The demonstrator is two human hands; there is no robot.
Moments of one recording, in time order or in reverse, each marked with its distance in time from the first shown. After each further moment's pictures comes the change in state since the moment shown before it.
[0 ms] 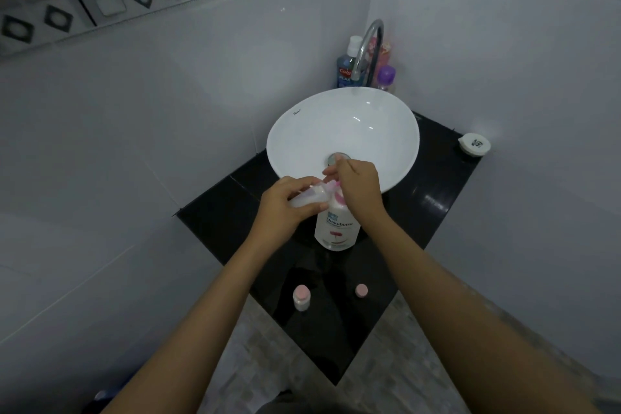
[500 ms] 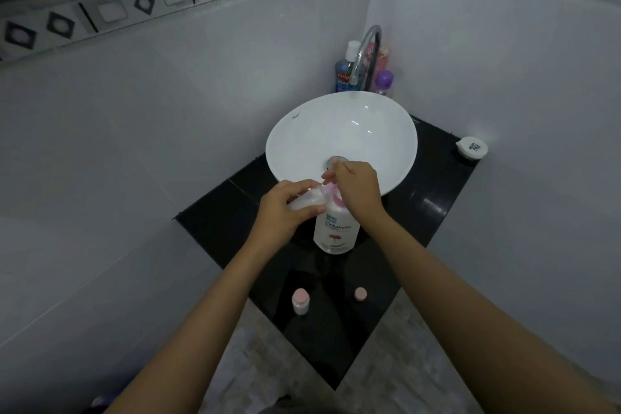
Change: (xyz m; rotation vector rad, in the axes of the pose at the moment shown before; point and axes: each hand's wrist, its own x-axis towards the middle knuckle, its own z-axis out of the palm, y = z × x) left_hand 0.000 0.001 0.001 -0.021 -0.003 -0.011; right_hand 0.001 -0.004 -0.003 -0.098 -0.013 -0.020
